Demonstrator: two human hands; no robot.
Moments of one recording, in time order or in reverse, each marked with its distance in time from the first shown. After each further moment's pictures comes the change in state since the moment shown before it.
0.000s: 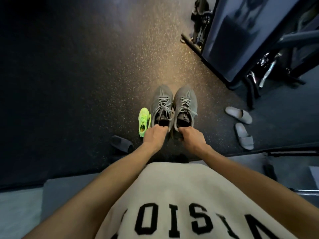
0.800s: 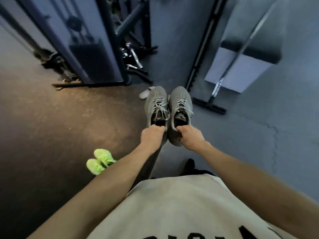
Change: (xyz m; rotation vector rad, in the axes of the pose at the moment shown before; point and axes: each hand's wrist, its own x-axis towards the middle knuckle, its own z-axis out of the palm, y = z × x) left_hand -0.067 0.110 0.020 0.324 -0.040 0.978; right_hand -0.214 -0.007 0.075 0.329 0.377 0.876
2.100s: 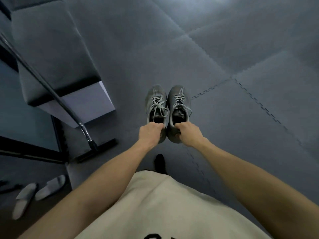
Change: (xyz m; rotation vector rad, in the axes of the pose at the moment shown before) left_hand 0.290 0.764 0.037 0.298 -0.062 0.833; right_hand -0.196 0.721 -0.130 0.326 0.317 0.725
